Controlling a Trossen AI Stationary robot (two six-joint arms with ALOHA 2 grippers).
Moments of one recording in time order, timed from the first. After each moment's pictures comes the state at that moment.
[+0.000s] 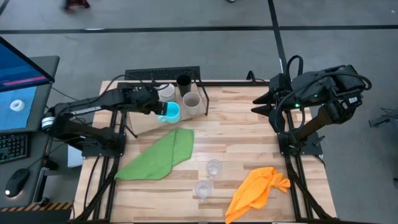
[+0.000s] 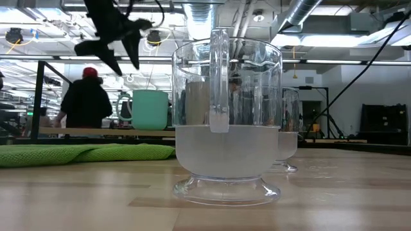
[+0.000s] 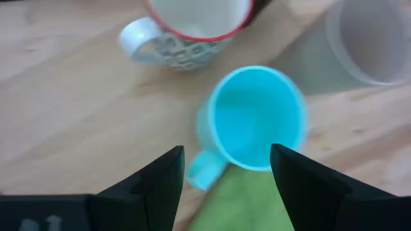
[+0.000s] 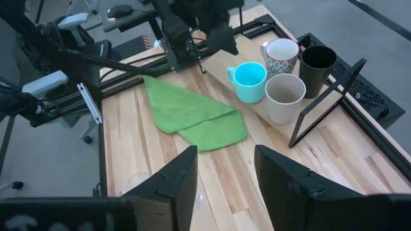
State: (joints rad) left arm 0.32 1.16 1.08 -0.96 -0.24 -0.96; right arm 0.25 1.46 2.33 -1.56 0.29 0.46
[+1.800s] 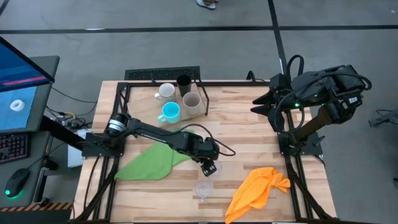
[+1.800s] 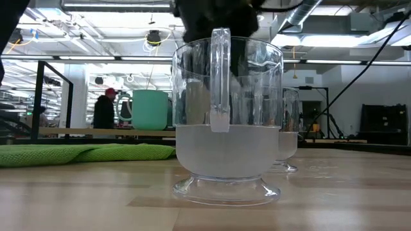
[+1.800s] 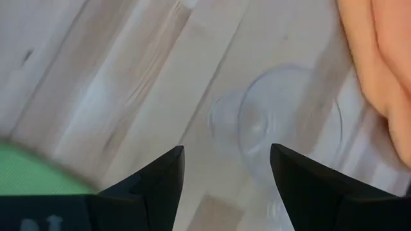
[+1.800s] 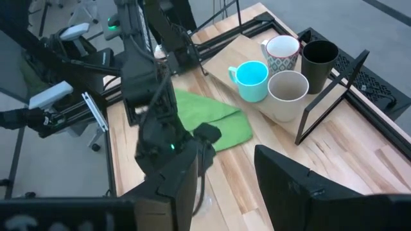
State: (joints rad) left arm -0.21 2.05 1.69 -0.76 -0.04 -0.72; right arm 0.25 1.46 2.33 -1.55 0.29 0.52
